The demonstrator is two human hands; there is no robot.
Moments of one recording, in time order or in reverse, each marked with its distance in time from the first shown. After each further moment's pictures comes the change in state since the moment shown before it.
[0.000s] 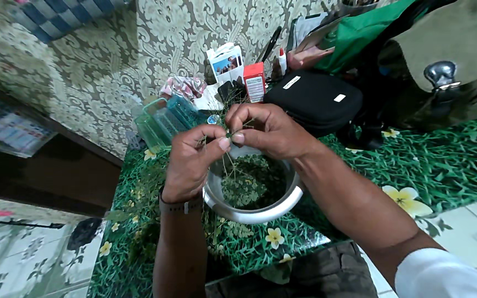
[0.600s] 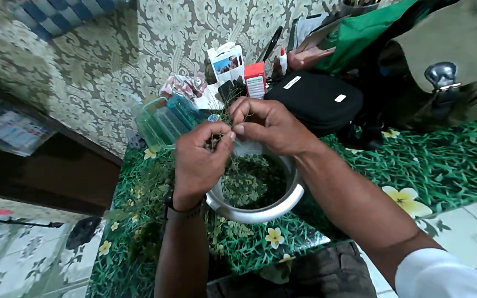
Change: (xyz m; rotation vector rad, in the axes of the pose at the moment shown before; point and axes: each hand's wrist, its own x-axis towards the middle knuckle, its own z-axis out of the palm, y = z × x) left_hand 0.002 0.008 0.021 0.672 0.183 0.107; right_hand 0.001 0.001 -0.003 -0.148 0.082 0.027
